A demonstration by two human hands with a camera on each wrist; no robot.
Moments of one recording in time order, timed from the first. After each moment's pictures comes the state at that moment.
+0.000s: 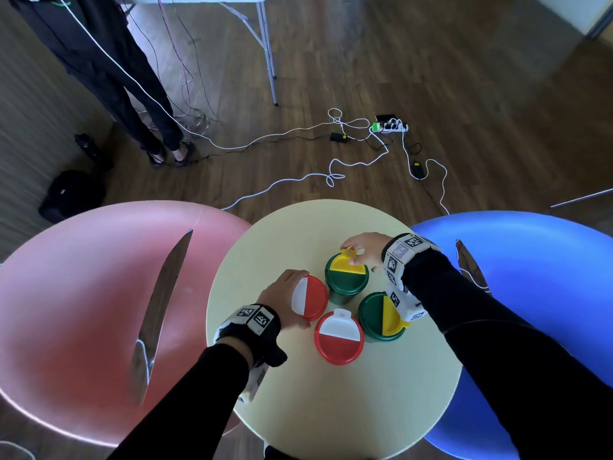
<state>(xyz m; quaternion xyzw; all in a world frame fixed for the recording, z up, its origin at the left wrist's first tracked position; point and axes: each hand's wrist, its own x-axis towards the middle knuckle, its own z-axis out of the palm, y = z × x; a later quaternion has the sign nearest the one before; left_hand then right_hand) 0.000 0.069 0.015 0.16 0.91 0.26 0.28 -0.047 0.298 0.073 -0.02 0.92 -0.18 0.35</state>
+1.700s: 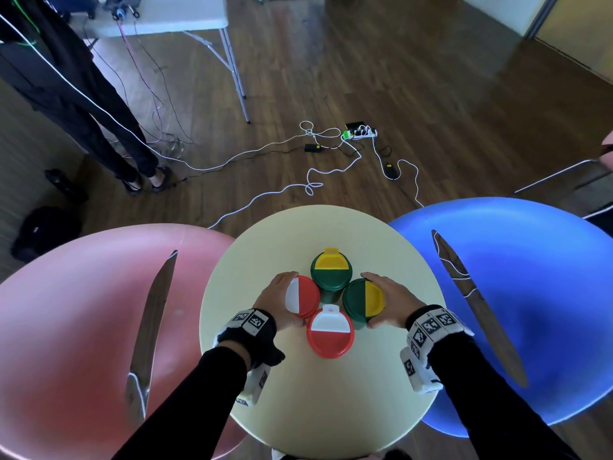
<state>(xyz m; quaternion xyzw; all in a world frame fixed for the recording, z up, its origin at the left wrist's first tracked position) 0.002 0.076 0.008 0.16 0.90 0.32 0.27 0.084 0.325 0.029 0.14 0.90 -0.35 0.23</state>
